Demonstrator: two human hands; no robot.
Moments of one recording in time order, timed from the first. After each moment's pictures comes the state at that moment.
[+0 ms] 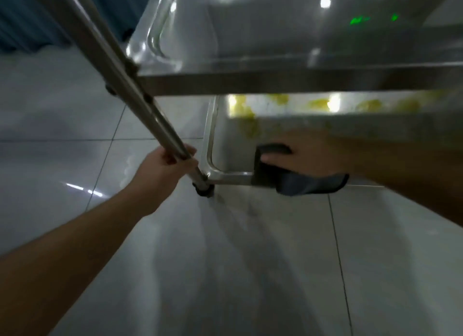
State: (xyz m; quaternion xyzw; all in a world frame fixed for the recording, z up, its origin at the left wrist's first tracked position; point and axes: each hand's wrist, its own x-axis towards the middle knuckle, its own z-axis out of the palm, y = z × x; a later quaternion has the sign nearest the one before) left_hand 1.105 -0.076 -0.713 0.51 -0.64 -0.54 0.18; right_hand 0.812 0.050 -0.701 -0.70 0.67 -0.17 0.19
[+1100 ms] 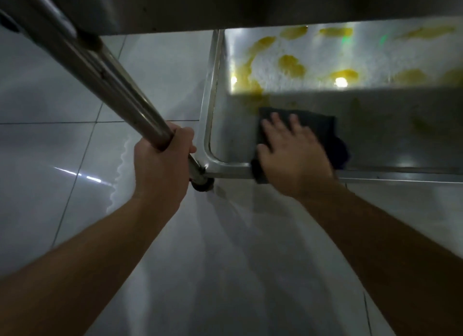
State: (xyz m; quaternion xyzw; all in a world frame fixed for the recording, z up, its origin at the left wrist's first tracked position) left_hand 1.060 -0.062 -0.748 0.50 -0.56 -0.52 0.40; right_hand 0.856 0.024 -0.813 -0.53 0.83 -0.07 0.15
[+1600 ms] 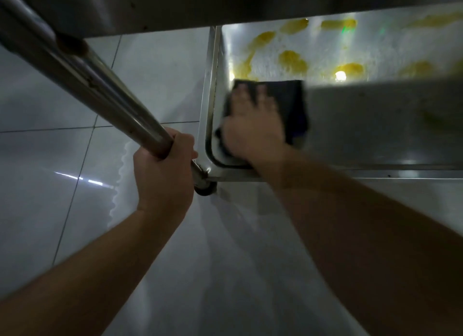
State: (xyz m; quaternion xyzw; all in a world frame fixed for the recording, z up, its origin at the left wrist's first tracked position) left_hand 1.058 -0.065 -0.757 0.49 -0.57 -0.49 0.44; right_hand 0.890 -0.077 -0.808 -0.55 0.82 -0.04 0.14
